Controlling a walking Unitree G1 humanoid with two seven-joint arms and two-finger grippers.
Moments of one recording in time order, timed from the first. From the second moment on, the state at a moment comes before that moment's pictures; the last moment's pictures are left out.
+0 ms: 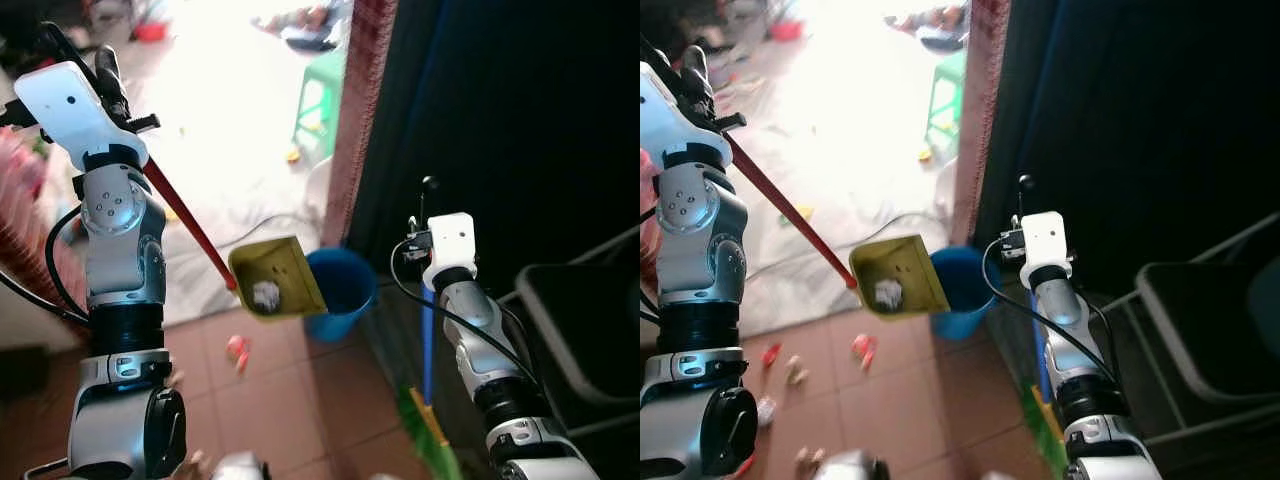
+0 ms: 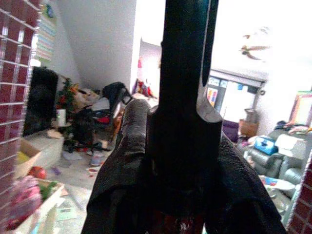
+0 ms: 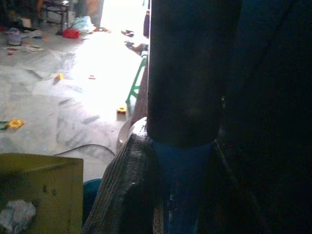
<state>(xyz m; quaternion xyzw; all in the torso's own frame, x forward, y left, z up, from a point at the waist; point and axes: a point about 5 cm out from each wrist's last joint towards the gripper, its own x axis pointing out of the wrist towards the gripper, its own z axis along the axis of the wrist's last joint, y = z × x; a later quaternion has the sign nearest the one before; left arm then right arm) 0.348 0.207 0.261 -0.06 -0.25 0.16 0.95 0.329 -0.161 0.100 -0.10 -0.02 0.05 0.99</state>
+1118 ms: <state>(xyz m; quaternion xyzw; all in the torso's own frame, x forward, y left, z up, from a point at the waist) 0.351 0.193 0.279 -0.02 -0.28 0.14 0.95 0.329 -0.160 0.097 -0.11 -0.01 0.05 0.99</state>
